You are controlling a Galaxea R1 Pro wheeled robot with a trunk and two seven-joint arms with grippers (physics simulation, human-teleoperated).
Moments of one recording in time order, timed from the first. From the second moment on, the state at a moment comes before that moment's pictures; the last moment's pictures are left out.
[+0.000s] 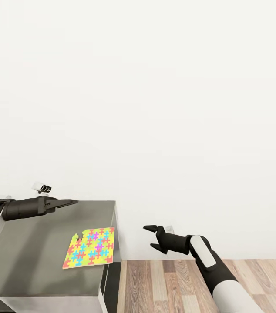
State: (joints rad) left arm -0.63 0.44 0.14 -1.24 0.25 1.03 -1.57; right arm -0.57 0.04 0.01 -0.77 -1.05 0.92 0.17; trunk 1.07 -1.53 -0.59
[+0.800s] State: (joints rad) left arm -0.63 0.44 0.13 -1.24 0.24 1.03 -1.57; right arm -0.58 0.05 0.01 -0.75 -1.05 0.92 0.16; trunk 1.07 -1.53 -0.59
